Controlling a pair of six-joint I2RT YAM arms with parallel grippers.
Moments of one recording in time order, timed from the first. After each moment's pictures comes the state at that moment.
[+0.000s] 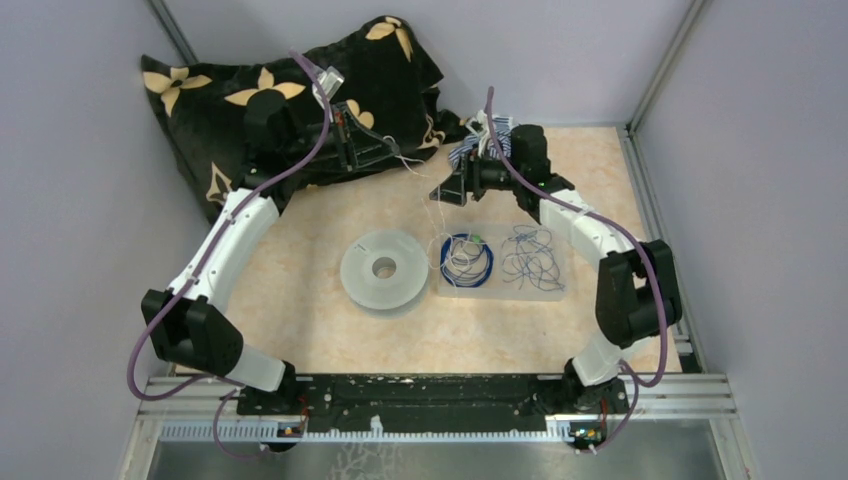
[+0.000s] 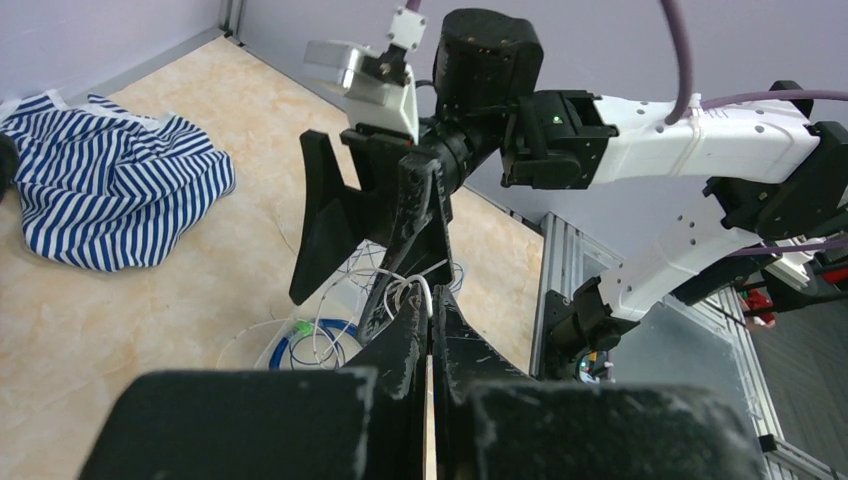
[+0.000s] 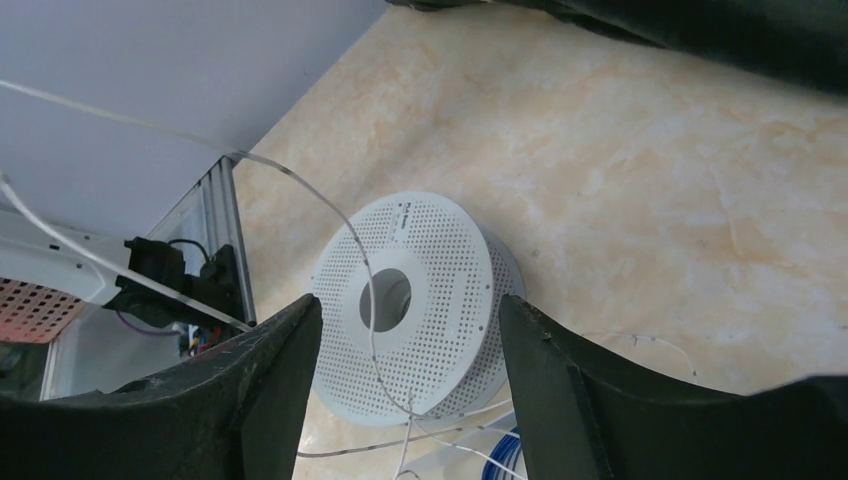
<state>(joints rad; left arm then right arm) -0.28 1.48 1.44 0.07 1.02 -0.46 0.35 1.65 1.23 0.05 -0.88 0.28</state>
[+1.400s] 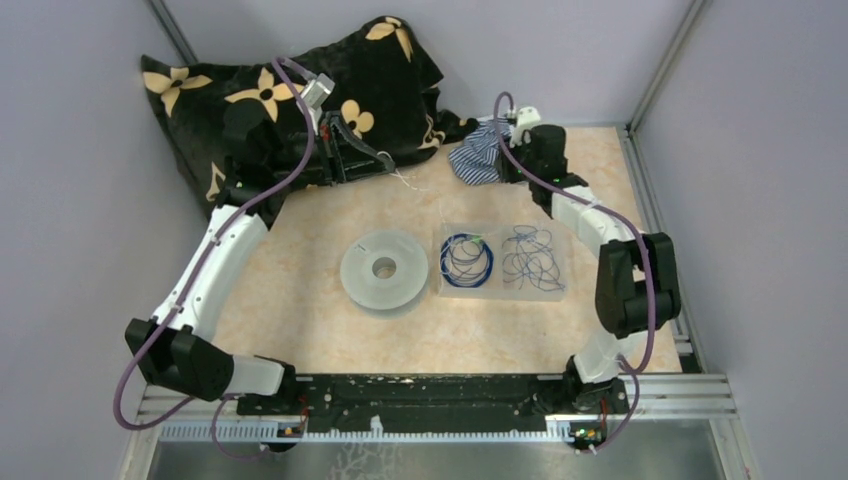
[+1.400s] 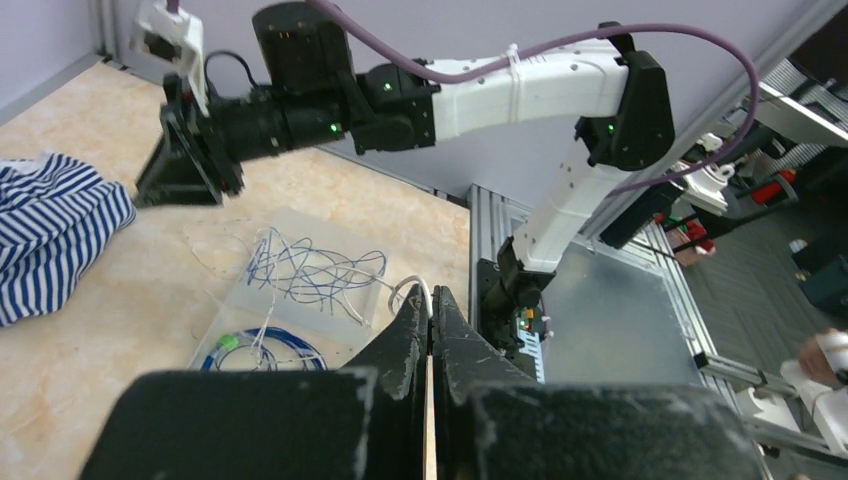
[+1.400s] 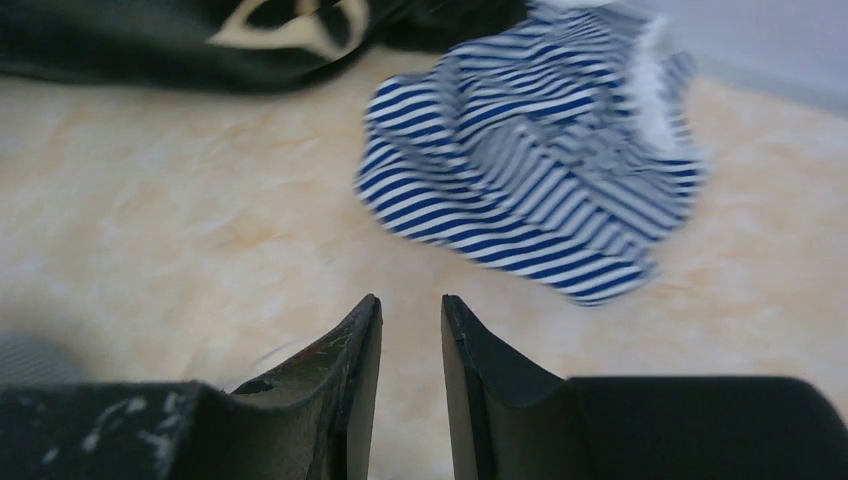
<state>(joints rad) -0.29 1.36 1.39 0.14 1.17 -0.54 0.26 1.70 1.21 0.04 -0.24 0.01</state>
